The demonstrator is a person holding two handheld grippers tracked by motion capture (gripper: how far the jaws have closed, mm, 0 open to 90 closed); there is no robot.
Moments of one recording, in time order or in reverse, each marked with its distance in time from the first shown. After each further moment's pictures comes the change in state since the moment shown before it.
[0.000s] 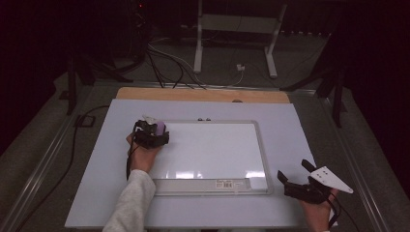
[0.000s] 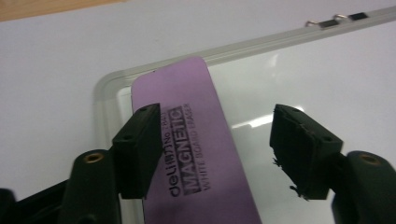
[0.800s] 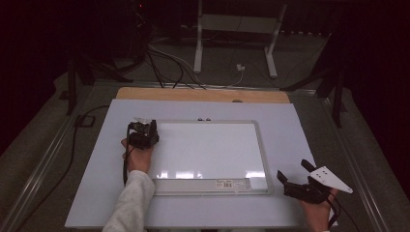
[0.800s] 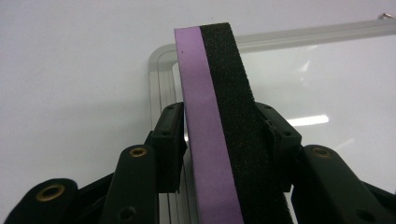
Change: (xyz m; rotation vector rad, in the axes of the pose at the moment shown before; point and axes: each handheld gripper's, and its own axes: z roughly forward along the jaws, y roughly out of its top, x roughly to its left) left arm 0.015 -0.007 0.006 0.037 0.118 -0.103; right arm 0.000 0.000 0.001 0.002 0.001 -0.002
